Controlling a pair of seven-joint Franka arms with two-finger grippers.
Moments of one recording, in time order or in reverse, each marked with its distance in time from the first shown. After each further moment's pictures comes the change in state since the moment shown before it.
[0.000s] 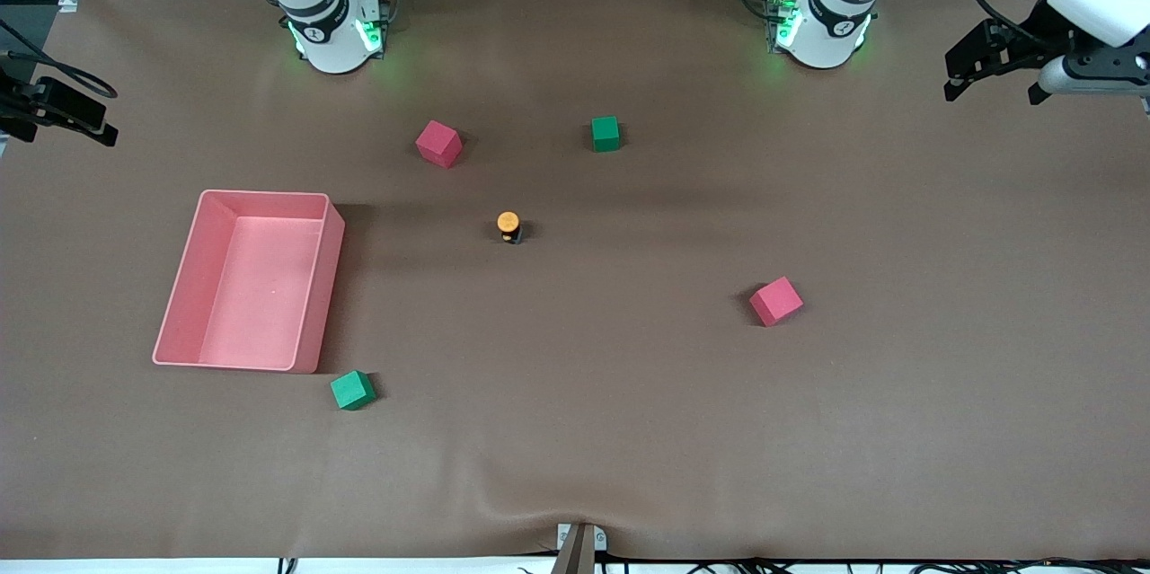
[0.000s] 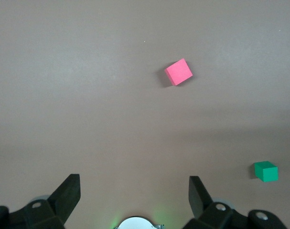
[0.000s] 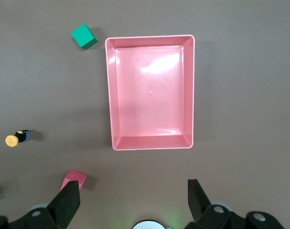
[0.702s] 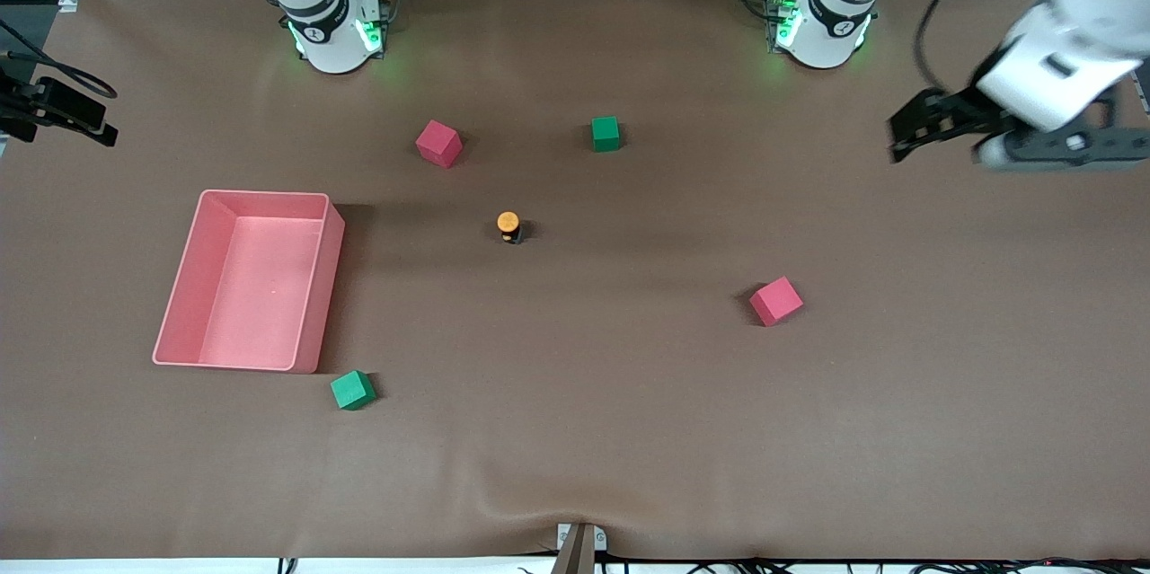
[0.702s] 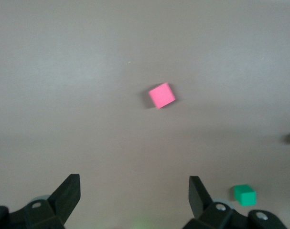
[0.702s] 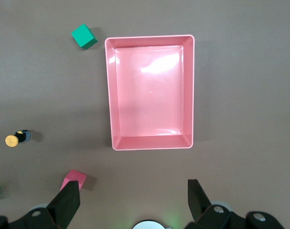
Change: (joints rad) left arm -0.083 0.189 0.024 0.186 0.000 0.006 -0.102; right arm 0.000 0.000 0.000 0.000 0.000 0.000 0.000
